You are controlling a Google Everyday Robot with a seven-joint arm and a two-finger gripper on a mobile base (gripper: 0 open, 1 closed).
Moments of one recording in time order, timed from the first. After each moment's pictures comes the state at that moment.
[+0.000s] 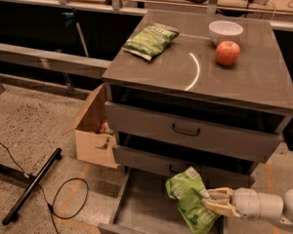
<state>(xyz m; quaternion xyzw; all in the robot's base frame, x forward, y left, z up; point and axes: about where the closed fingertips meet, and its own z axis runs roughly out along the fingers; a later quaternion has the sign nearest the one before) 0.427 -0.217 0.516 -0.42 0.65 0.43 0.47</state>
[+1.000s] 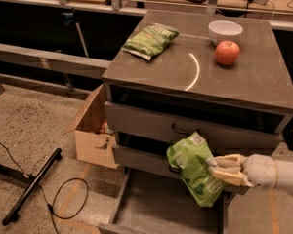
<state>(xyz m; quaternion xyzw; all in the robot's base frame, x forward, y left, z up) 0.458 -0.212 0.668 -0.46 0.61 0.40 0.52</state>
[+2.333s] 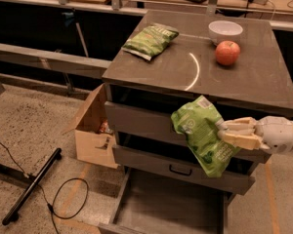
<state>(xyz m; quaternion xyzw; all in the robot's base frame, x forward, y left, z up) 0.494 -0.221 0.793 -0.46 0.57 0.43 0.53</state>
